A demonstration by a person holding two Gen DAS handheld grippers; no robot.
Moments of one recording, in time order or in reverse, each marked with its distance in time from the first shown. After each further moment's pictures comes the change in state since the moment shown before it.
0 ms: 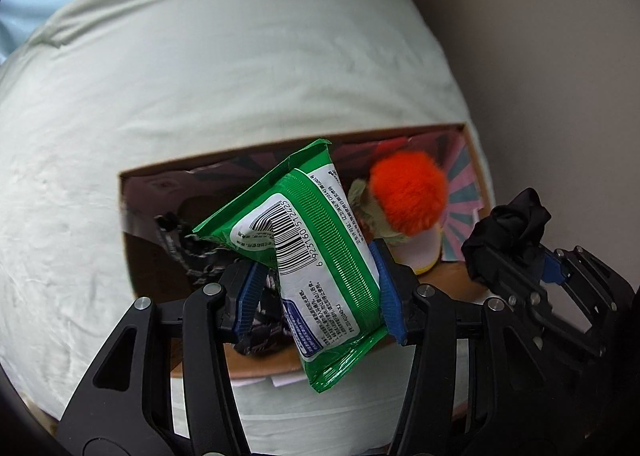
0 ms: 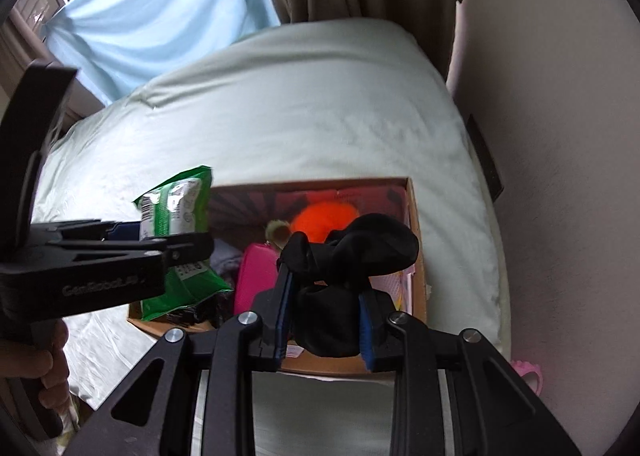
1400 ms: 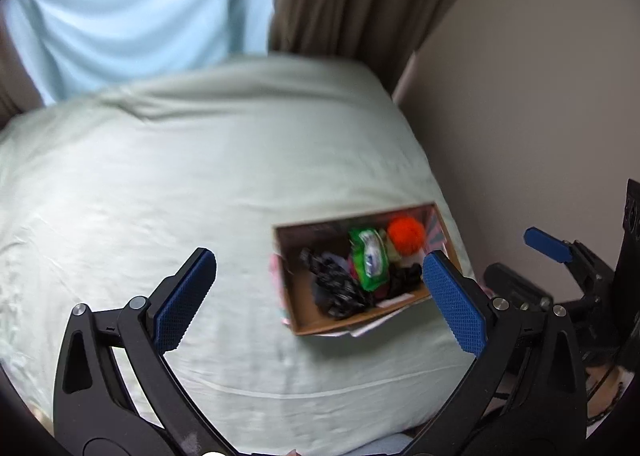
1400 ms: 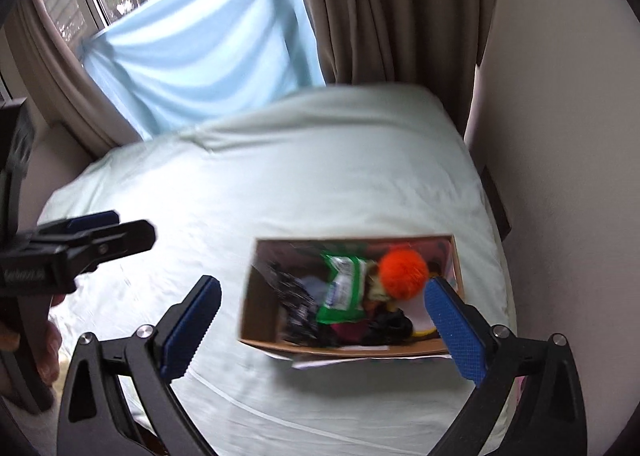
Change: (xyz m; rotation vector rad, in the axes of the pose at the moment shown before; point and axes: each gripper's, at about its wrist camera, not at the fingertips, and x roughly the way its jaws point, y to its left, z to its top) left arm -0.263 0.103 -0.068 0.006 -0.403 -0.008; right arm -0.150 0.108 0.023 0.014 -0.187 0.035
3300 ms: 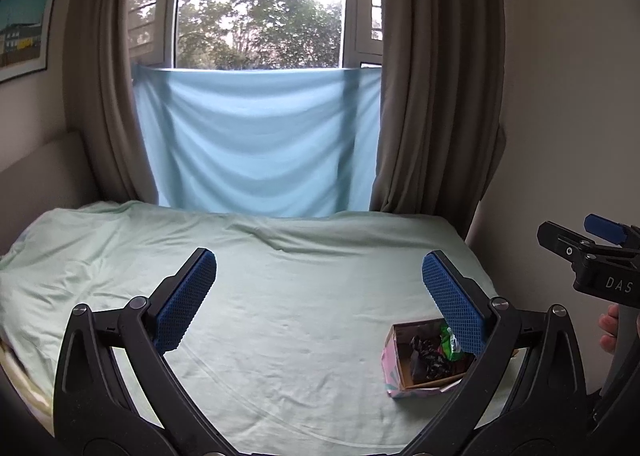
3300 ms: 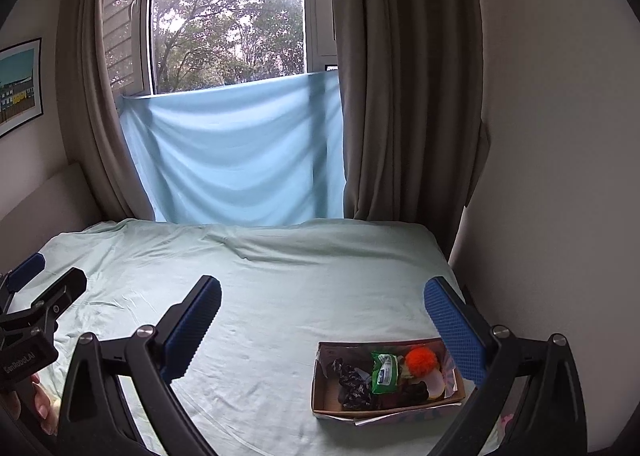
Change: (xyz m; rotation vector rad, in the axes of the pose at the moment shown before) left arm -0.233 0.082 -0.075 -0.045 -0.568 0.281; right arm -0.147 0.166 0.013 -0.110 -0.395 -0.118
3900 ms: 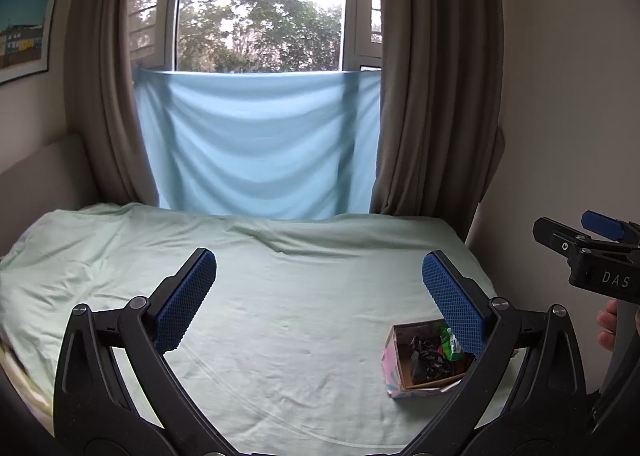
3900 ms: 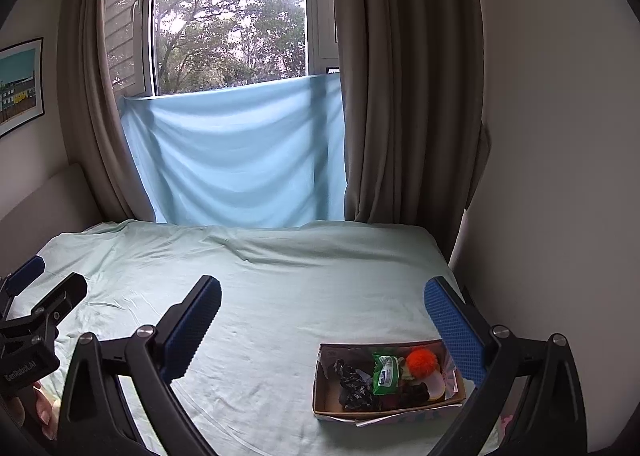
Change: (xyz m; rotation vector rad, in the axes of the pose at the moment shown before) left arm -0.005 -0.001 -0.002 0.000 -0.013 0.004; right arm -0.001 0.002 0.001 -0.004 -0.006 0.005
